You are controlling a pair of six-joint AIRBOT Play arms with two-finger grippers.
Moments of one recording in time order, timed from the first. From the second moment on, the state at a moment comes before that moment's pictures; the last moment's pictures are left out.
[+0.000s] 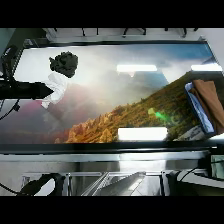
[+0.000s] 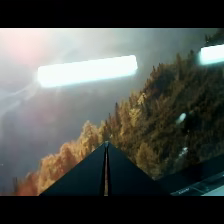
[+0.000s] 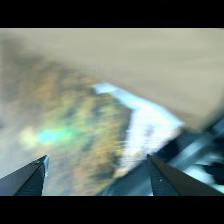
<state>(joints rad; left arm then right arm) 0.12 -1.09 1.35 1.02 -1.35 -1.29 -0.72 -1.41 2.00 -1.26 1.83 1.73</state>
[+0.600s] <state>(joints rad) -0.02 -1.09 1.35 1.00 -1.39 -1.31 0.36 -1.35 1.82 -1.24 1.51 1.91</state>
